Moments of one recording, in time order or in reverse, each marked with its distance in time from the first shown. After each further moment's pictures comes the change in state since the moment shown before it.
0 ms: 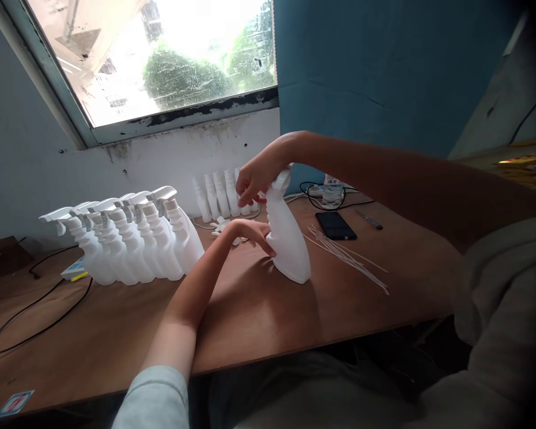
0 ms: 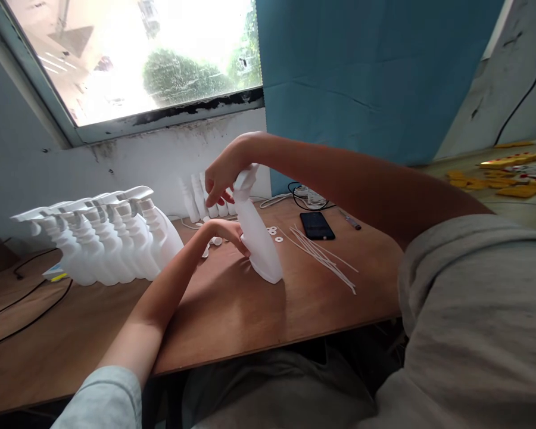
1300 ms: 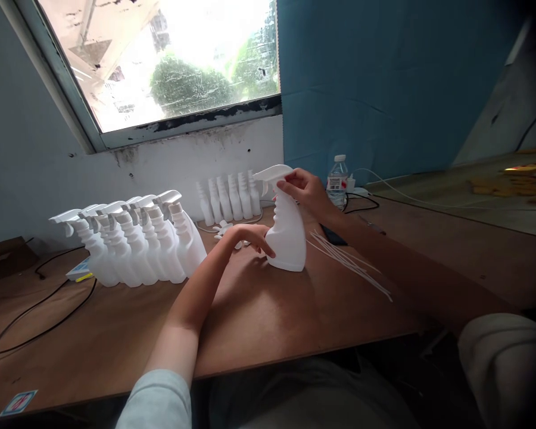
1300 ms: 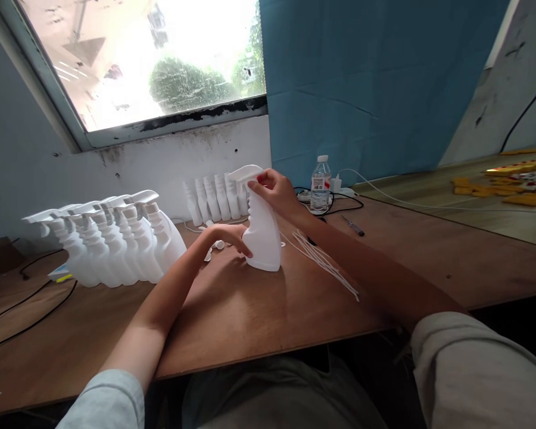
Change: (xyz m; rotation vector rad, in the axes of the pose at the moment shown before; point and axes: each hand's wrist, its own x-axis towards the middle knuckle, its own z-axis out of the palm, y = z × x) left_hand 0.006 -0.012 -0.002 -0.039 0.045 -0.071; right_hand -0.080 0.073 0.072 0.489 0.792 -0.158
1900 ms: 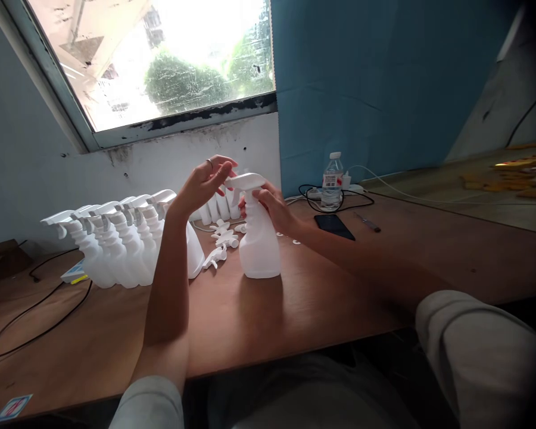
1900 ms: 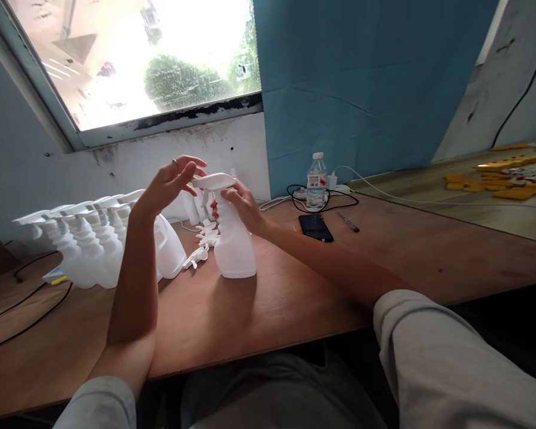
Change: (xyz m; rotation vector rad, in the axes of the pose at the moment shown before) left_hand -0.141 0.059 -0.038 0.034 1.026 0.437; right_hand -0.018 -0.008 0.065 0.711 -0.255 0.091
